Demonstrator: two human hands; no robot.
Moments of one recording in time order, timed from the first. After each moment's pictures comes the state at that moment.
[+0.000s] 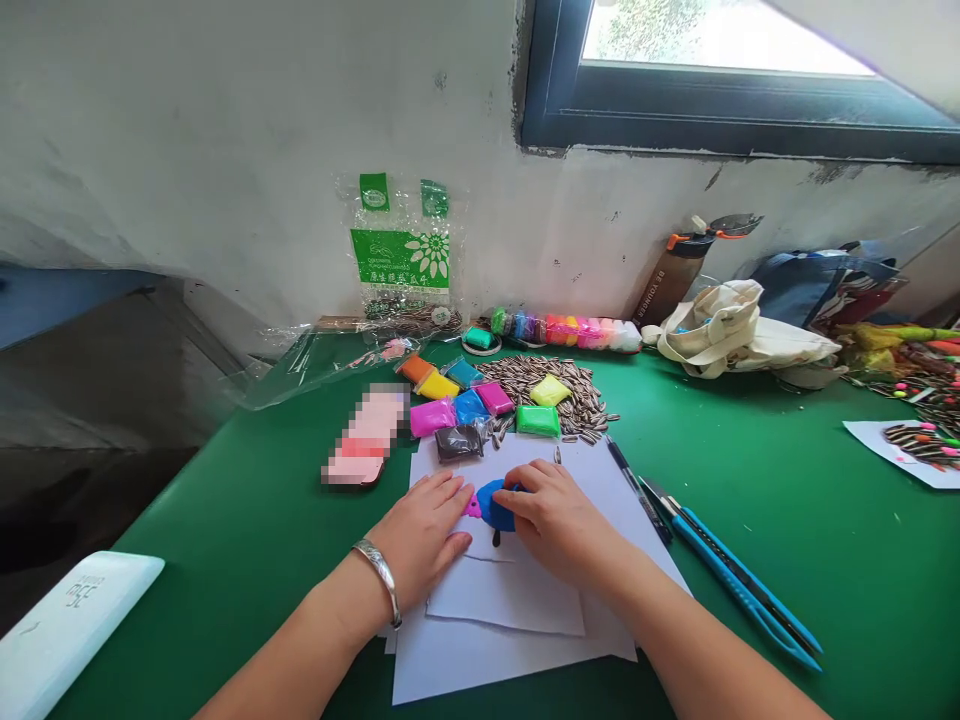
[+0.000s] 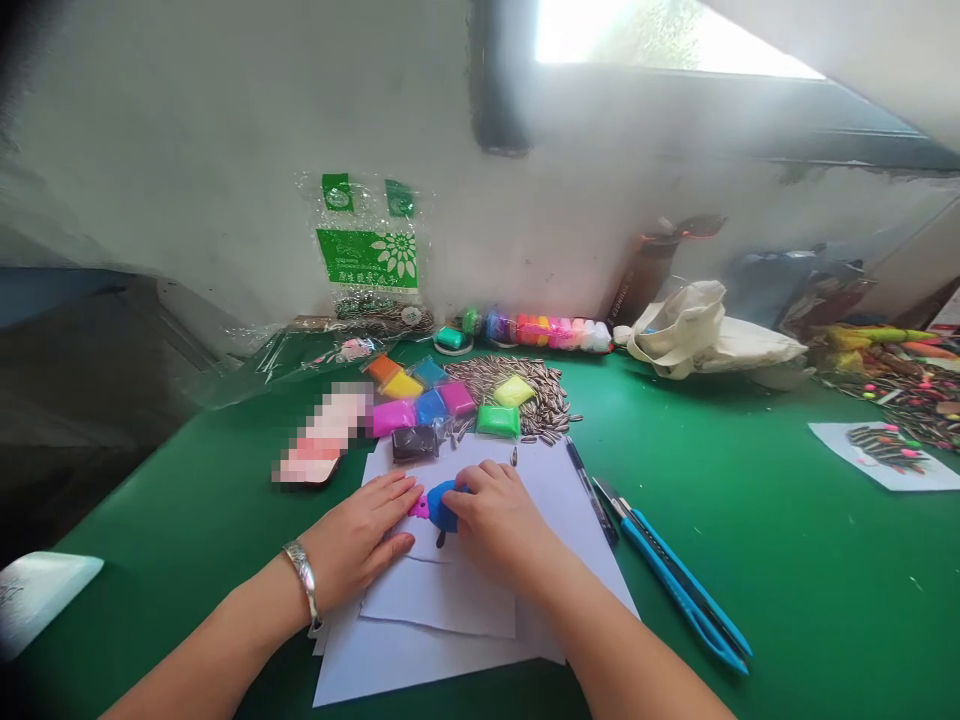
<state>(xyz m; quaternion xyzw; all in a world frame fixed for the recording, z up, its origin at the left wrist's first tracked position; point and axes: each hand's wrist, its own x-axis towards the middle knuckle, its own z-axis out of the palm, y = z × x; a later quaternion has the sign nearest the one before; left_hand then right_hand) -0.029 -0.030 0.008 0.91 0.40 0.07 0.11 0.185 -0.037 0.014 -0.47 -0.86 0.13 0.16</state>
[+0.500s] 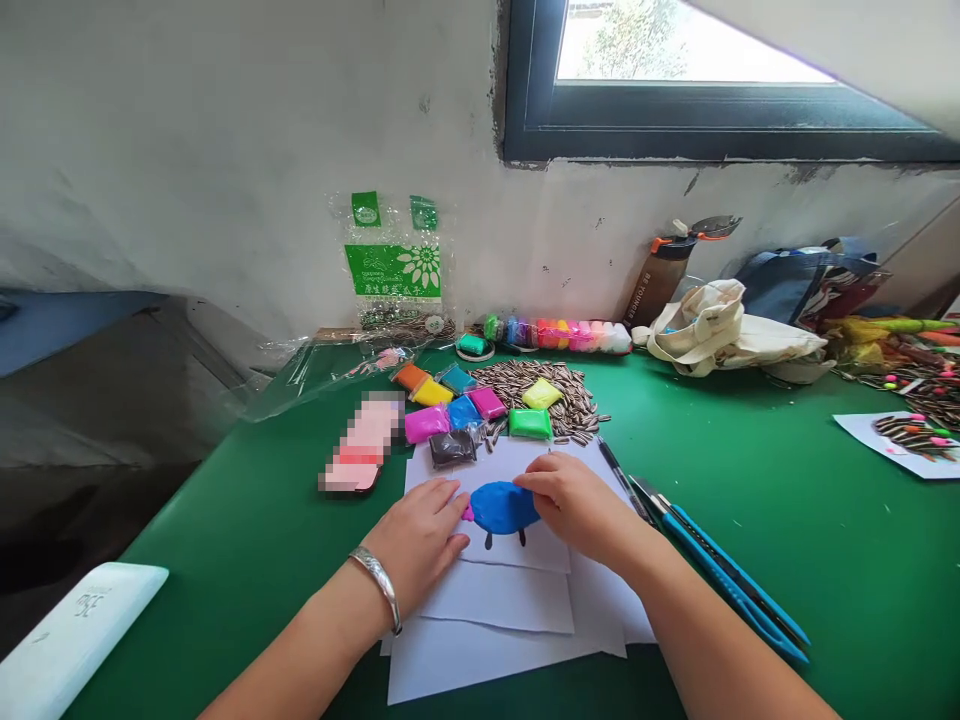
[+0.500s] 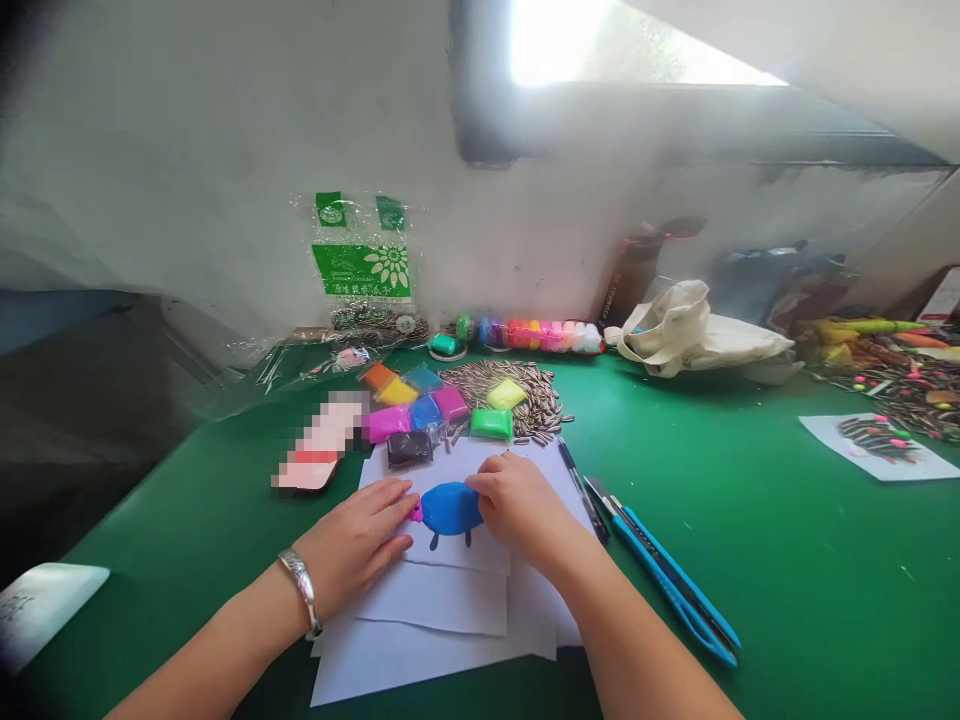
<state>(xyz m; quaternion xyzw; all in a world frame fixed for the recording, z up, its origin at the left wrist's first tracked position) -0.021 -0.034 0.020 0.91 0.41 0.05 0.06 0.216 -0.025 0.025 -0.49 -0.84 0.15 0.18</state>
